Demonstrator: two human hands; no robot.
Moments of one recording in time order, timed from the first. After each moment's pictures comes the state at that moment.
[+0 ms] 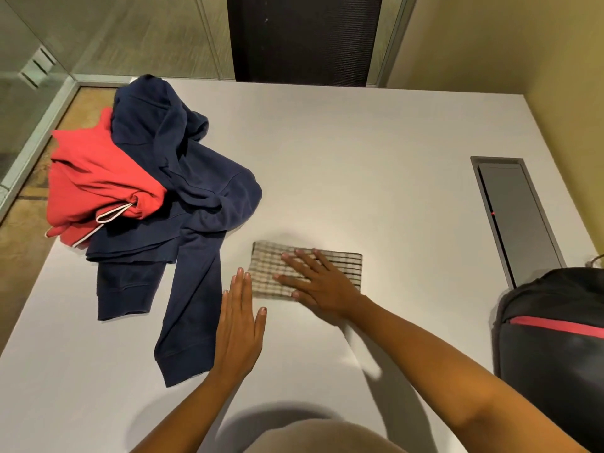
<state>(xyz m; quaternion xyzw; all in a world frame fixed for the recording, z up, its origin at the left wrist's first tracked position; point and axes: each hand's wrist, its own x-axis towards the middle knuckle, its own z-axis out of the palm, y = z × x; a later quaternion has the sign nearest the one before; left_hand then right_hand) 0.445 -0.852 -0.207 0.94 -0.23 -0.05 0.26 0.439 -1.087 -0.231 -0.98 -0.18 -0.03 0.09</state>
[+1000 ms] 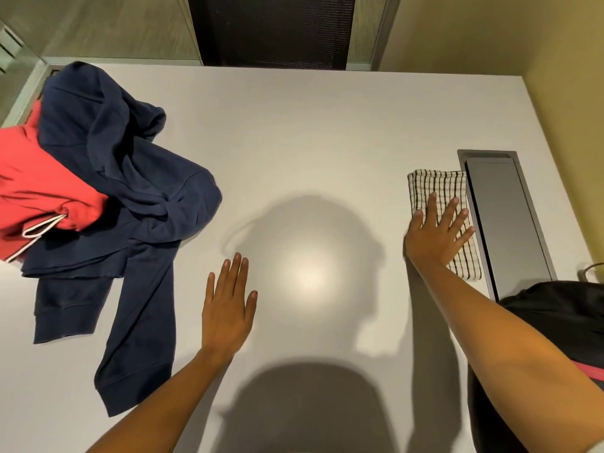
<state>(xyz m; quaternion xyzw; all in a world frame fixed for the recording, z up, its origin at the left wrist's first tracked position) 0.484 -0.927 -0.232 0.96 -0.24 -0.07 0.10 0.434 -1.327 -0.231 -0.86 0.49 -0.01 0.12</state>
